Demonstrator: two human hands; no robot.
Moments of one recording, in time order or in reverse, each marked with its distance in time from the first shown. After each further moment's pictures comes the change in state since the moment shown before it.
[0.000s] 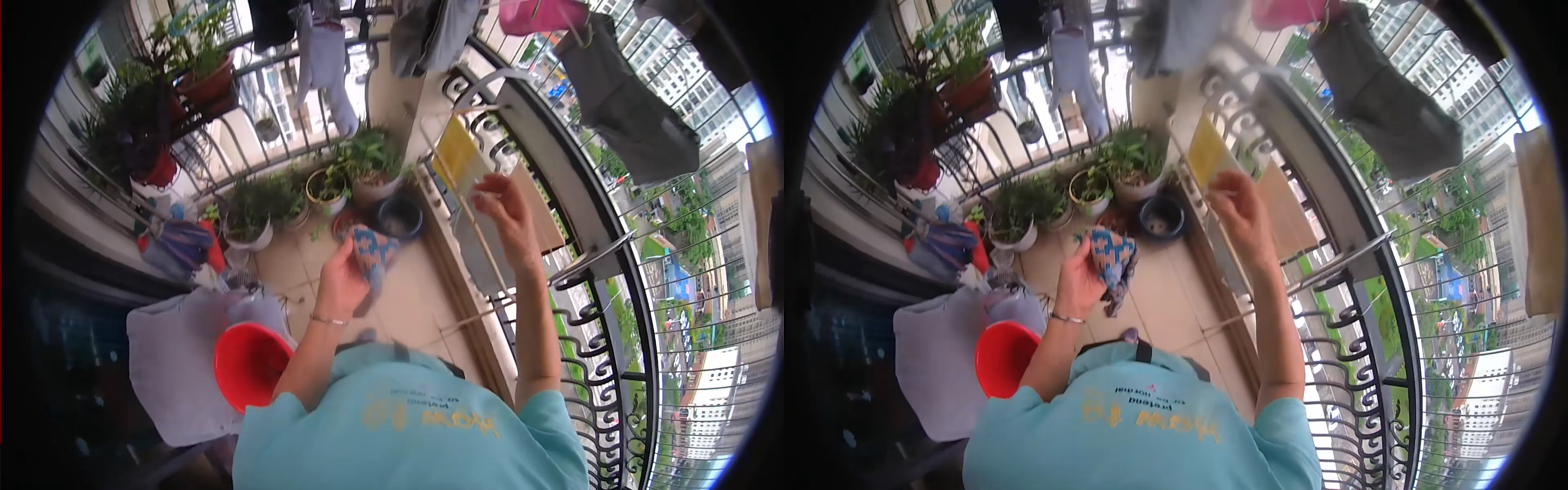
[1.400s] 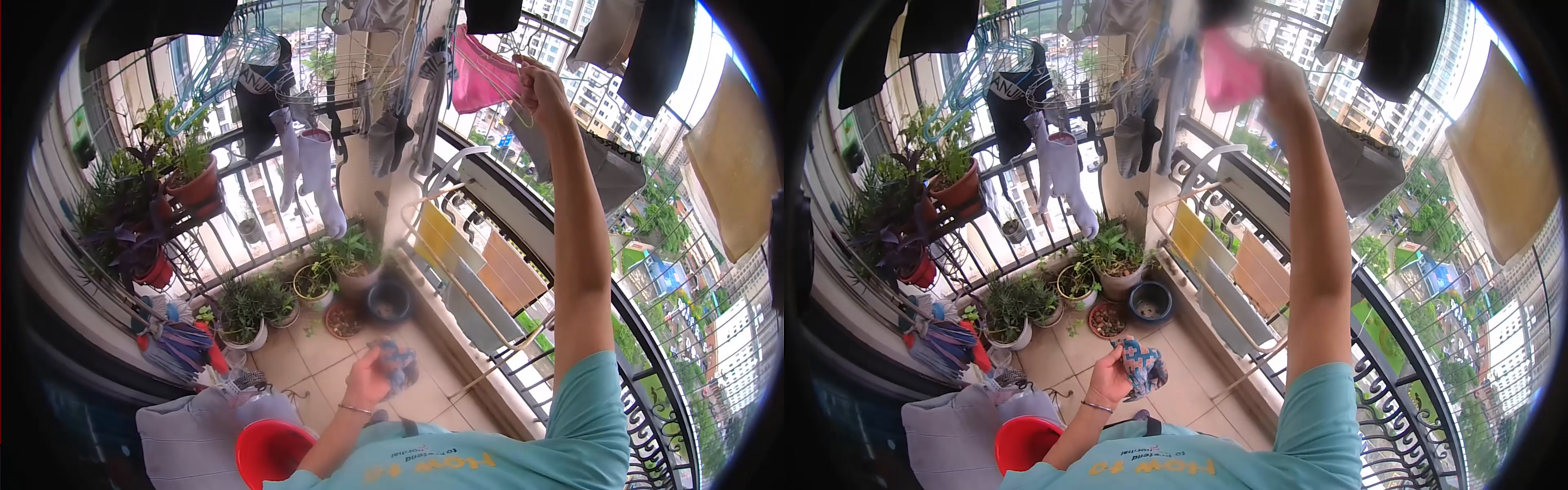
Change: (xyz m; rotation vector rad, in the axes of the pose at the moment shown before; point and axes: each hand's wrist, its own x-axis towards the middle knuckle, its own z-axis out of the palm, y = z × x) left_hand -0.014 0.000 -0.033 -0.089 0.077 -0.290; right_hand 0.222 -0.235 -0.030 -0.532 0.345 -0.279
